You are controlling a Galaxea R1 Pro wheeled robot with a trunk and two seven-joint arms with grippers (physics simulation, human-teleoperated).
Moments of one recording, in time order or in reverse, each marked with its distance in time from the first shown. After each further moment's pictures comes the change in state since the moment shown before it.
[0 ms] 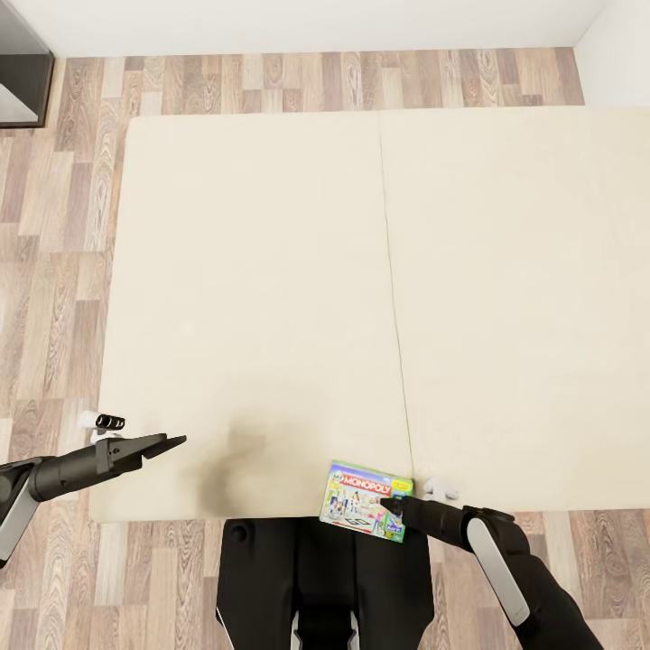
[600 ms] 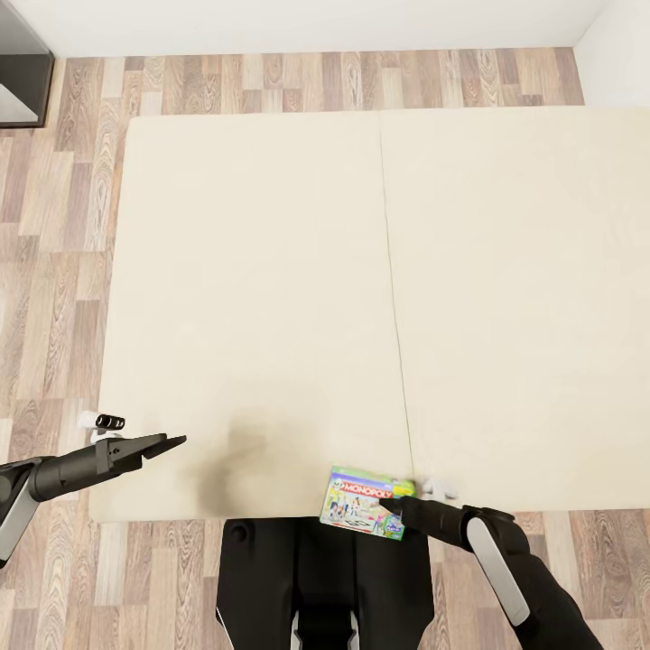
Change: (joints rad) left arm 0.000 0.000 0.000 0.000 0.000 0.001 0.000; right arm 0.000 0.001 -0.001 -0.005 -0.003 0.009 -0.001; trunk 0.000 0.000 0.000
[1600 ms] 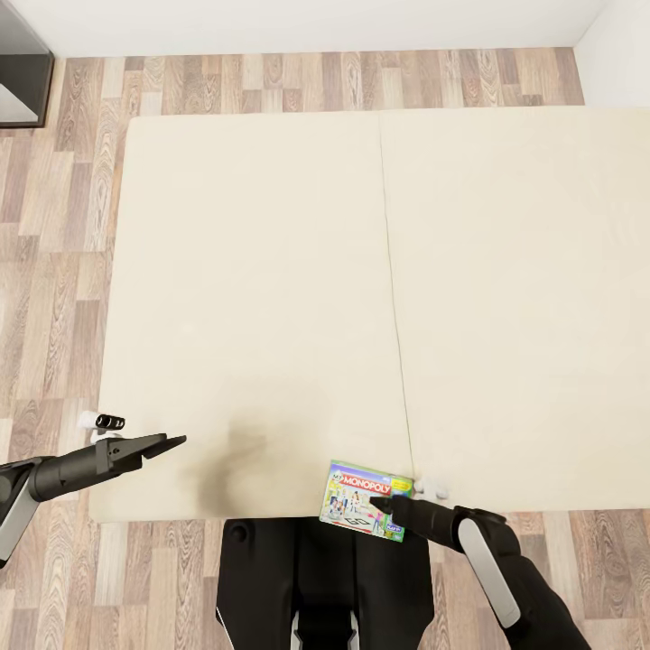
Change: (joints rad) left arm 0.000 0.000 0.000 0.000 0.000 0.000 0.000; right arm 0.007 0.037 0.001 -0.010 0.001 -0.007 0.011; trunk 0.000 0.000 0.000
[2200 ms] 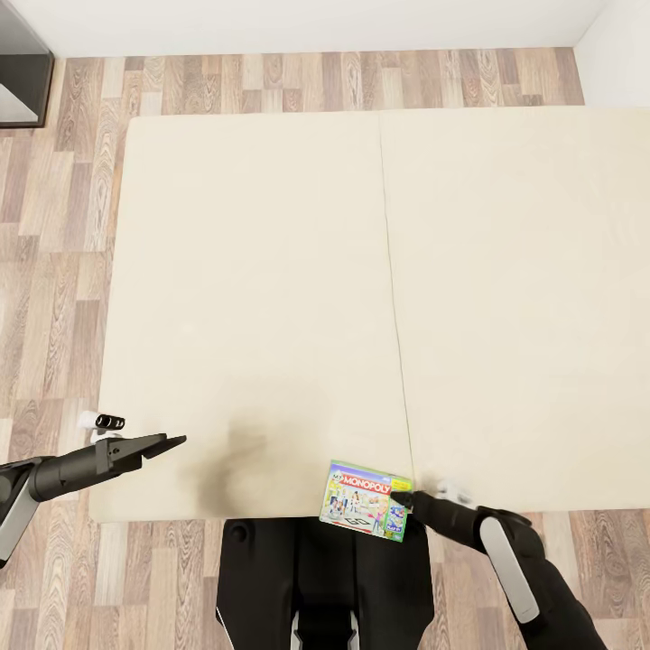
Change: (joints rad) left arm 0.000 0.000 0.000 0.000 0.000 0.000 -0.001; right arm 0.006 -0.001 -0.137 -0.003 -0.003 0.040 -0.002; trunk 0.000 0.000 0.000
